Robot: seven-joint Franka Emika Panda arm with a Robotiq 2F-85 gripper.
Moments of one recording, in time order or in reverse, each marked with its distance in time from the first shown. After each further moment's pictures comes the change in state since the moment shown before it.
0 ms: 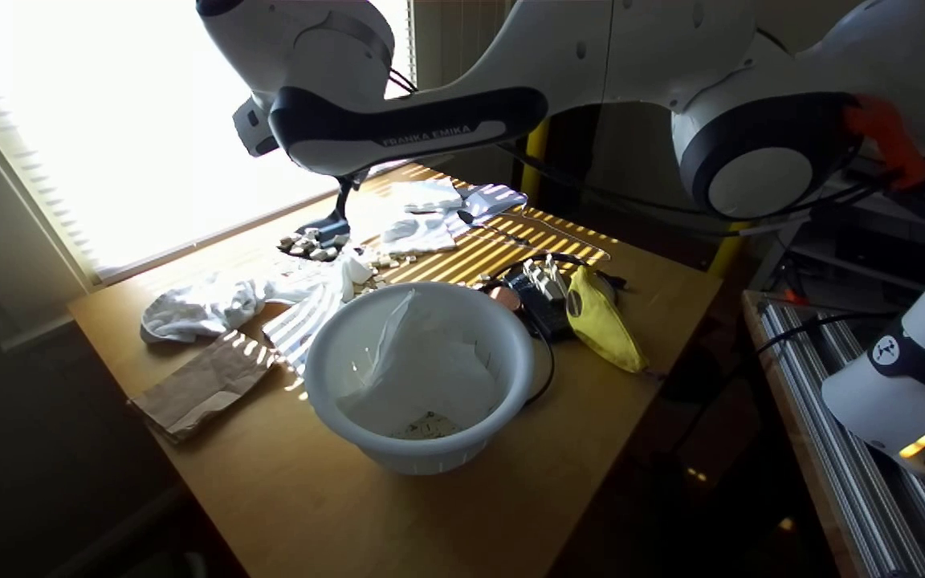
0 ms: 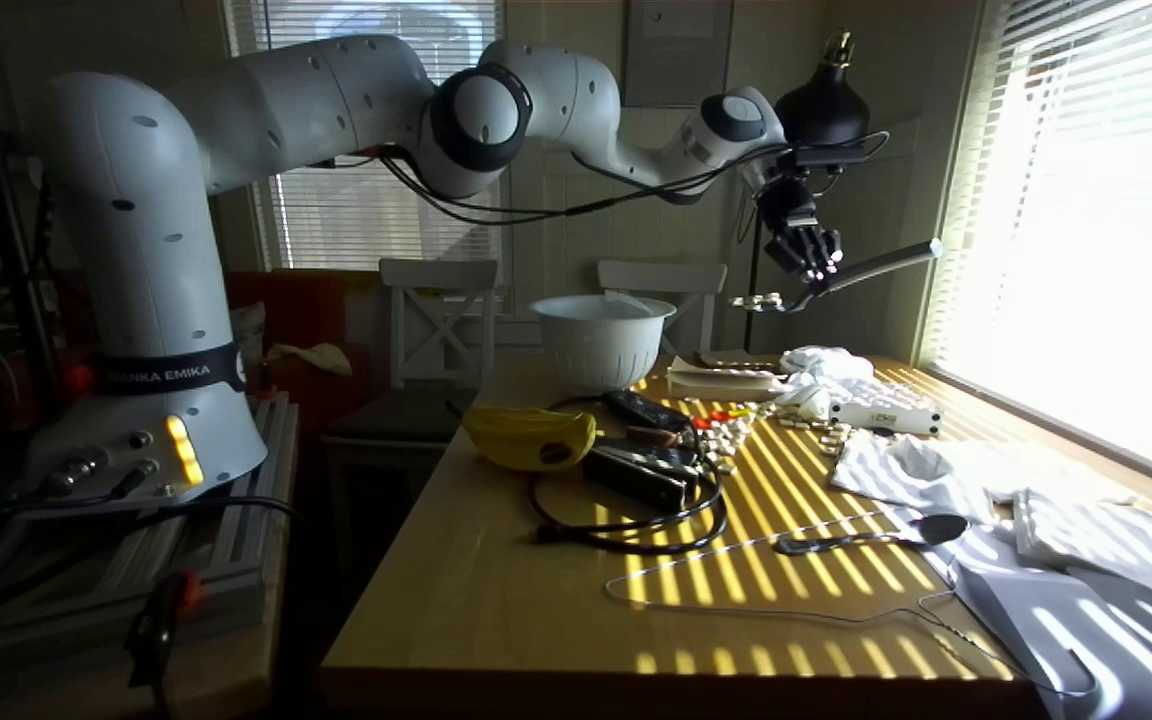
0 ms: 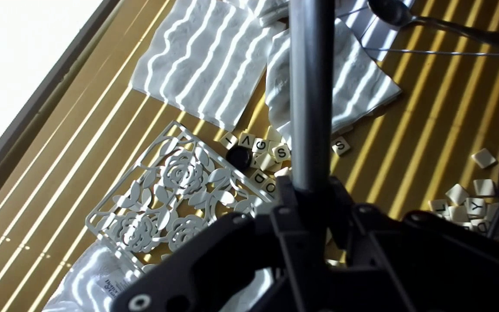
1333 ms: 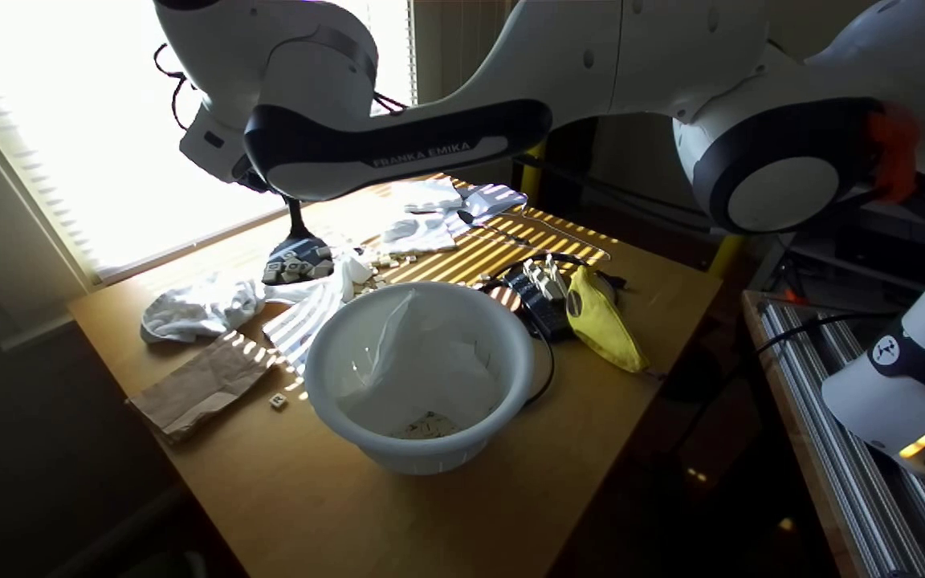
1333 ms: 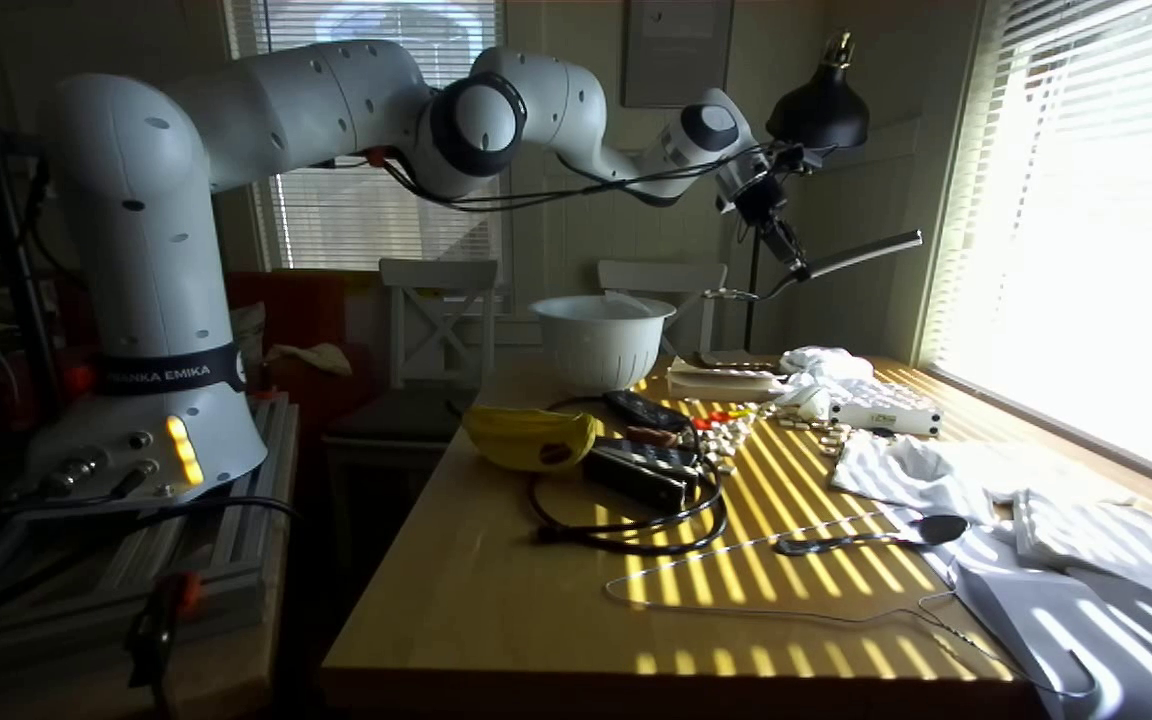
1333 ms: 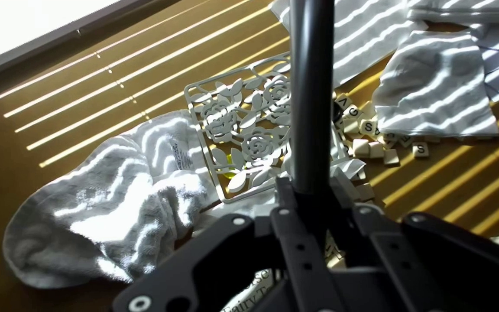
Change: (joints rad) arm 0.062 0.002 0.031 -0.005 0.001 0.190 -0.423
